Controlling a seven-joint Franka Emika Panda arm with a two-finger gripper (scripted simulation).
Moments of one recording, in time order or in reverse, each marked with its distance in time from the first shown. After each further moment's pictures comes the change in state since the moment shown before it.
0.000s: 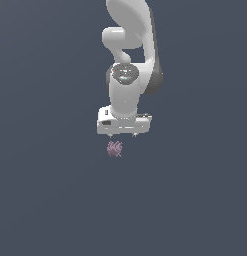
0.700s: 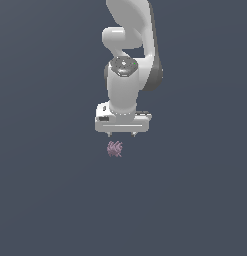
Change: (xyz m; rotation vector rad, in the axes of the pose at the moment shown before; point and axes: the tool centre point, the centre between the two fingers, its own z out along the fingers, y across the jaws) arm 0.005 0.006 -0.016 -0.007 0.033 0.048
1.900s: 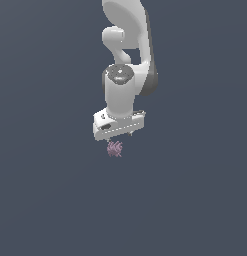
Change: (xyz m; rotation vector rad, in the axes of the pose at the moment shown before) arm -0.001 0.009 0.020 -0.001 -0.005 -0.342
